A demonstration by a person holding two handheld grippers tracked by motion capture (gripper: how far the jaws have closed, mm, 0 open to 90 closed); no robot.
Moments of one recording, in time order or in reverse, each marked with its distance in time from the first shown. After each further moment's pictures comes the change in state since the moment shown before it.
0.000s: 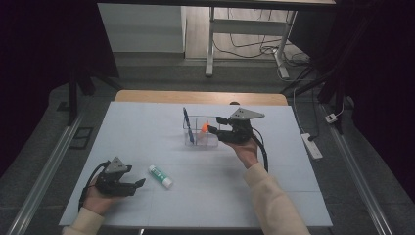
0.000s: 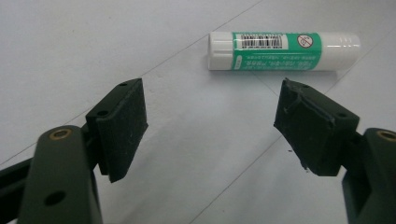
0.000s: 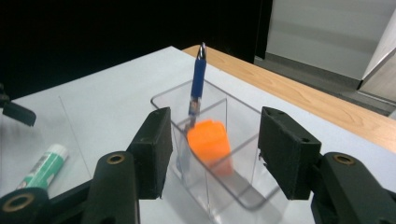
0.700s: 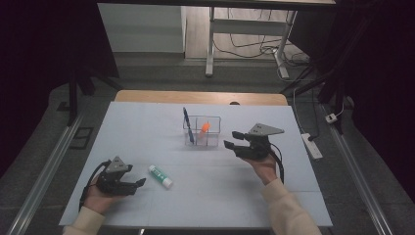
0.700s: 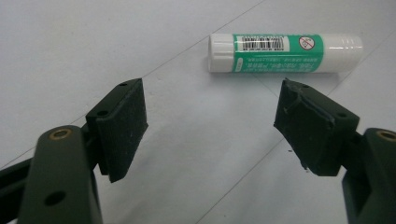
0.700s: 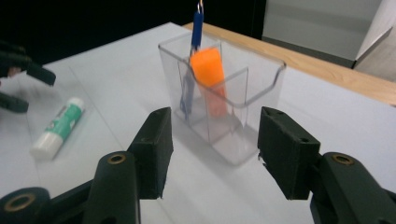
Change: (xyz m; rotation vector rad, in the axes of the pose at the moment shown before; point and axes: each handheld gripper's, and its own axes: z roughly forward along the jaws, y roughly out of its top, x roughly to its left) left arm 0.000 0.002 0.002 0.000 -0.002 0.002; right arm 0.003 -0.035 -0.058 0.046 -0.015 0.017
